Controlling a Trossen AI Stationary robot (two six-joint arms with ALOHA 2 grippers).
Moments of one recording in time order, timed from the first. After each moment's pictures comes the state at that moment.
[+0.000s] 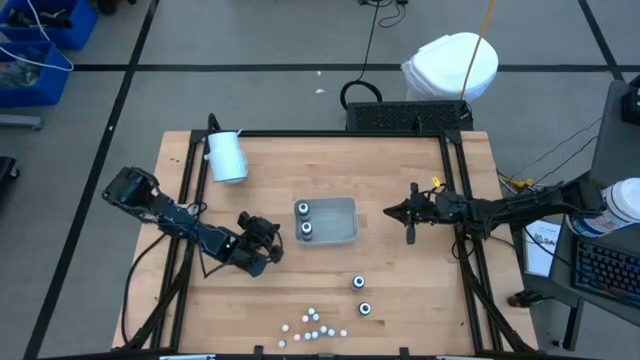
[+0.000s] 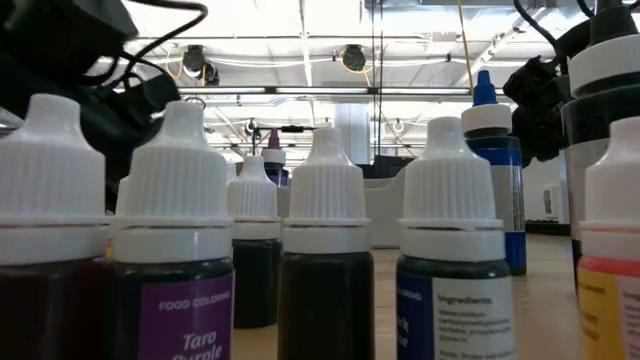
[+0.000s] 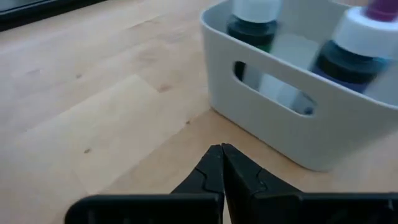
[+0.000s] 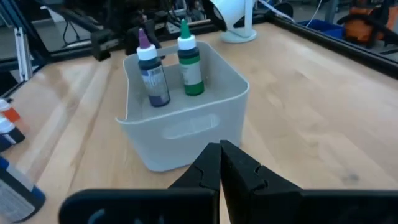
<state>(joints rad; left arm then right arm) -0.44 1.57 0.52 0.06 -0.92 -0.96 -0.04 0.78 0.01 0.51 0.10 0.17</state>
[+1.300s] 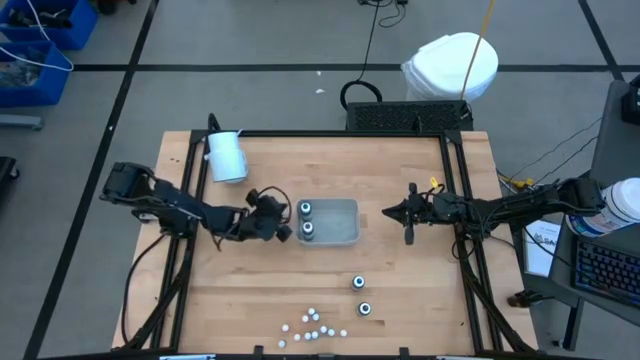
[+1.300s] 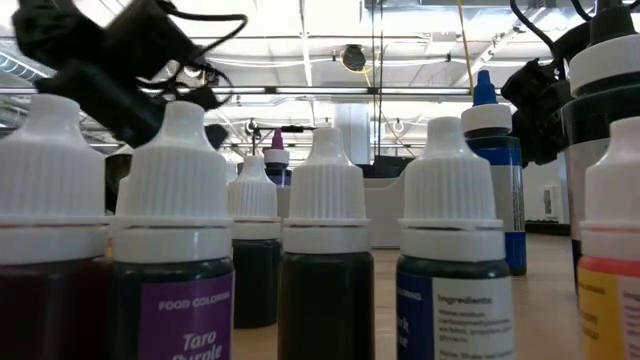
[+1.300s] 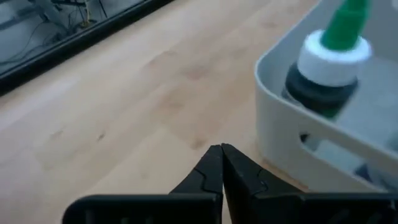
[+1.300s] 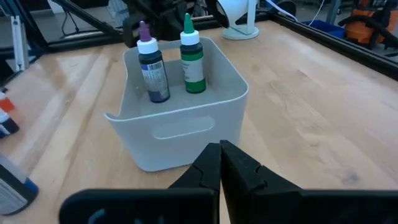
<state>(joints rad) -0.19 1.50 0.49 0.22 -0.76 -0.54 -0.04 0.84 0.02 0.56 0.10 0.14</state>
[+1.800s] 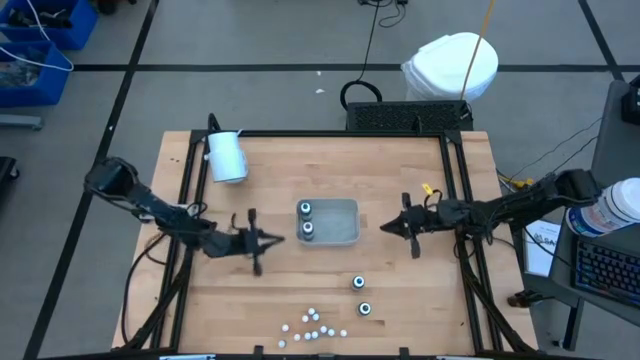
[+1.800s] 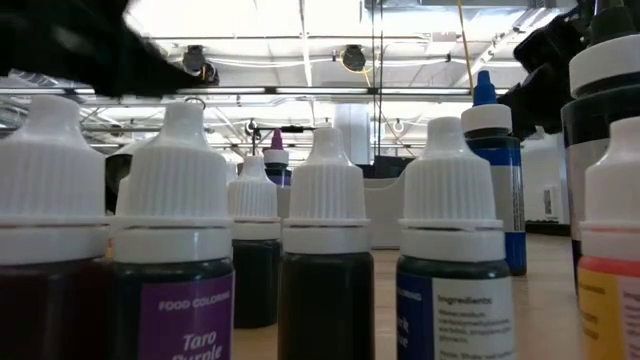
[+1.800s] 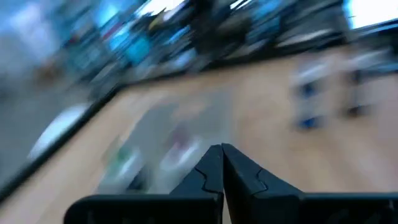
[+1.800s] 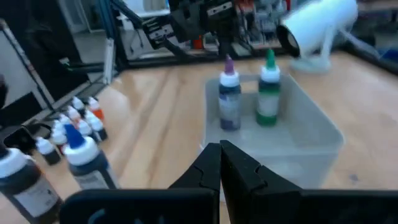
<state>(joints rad) -0.50 1.30 0.29 0.85 -0.56 0.16 0.14 0.86 0.06 0.65 0.05 0.12</state>
